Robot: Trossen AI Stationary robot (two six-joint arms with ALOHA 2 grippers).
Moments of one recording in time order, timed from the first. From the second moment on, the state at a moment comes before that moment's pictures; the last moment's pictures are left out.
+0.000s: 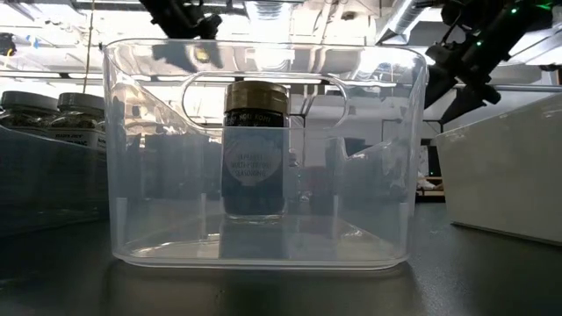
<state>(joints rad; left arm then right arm) 0.61 1.20 1.28 -0.59 -0.31 -0.27 -0.64 0.79 0.75 -0.72 0.10 0.38</state>
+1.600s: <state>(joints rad) 0.81 1.19 0.96 -1.04 -0.20 -0.97 -0.68 0.85 0.75 -0.67 0.07 0.36</state>
